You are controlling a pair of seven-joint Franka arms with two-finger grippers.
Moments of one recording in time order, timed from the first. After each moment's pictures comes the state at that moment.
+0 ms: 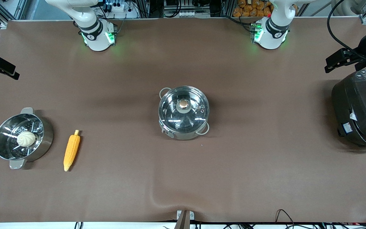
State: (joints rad) left arm 0.04 -0.01 -0.13 -1.47 0.01 1.38 -0.14; right arm 0.00 -0.02 -0.06 -1.51 0.00 1.45 0.04
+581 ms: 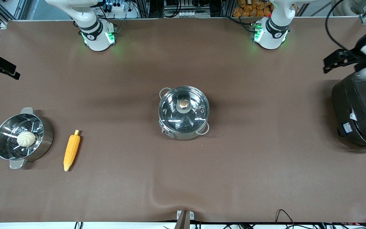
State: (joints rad) left arm 0.01 0.03 -0.18 -1.47 0.04 1.40 -0.13; right arm 0.00 -0.02 -0.06 -1.51 -0.01 1.44 0.04
